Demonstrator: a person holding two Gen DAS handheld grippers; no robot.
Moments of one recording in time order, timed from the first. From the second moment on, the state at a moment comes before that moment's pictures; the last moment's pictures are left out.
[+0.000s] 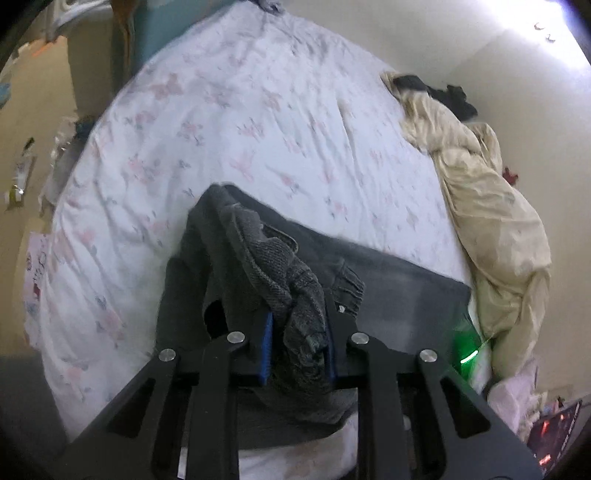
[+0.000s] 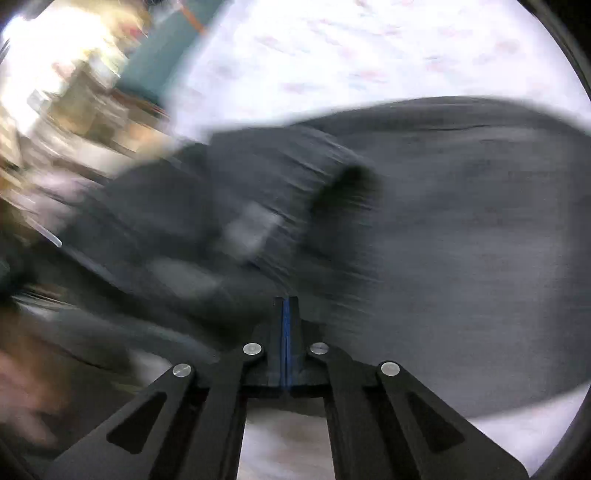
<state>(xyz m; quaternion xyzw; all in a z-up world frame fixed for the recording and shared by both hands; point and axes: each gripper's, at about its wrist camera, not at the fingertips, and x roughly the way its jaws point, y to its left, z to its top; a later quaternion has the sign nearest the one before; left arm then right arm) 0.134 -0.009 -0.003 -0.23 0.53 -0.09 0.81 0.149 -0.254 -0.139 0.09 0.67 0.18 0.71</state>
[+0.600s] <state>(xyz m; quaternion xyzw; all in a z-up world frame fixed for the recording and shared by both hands) 0.124 -0.029 -0.007 -0.17 0.56 -0.11 0.80 0.217 -0.308 -0.145 0.33 0.59 0.18 0.72</state>
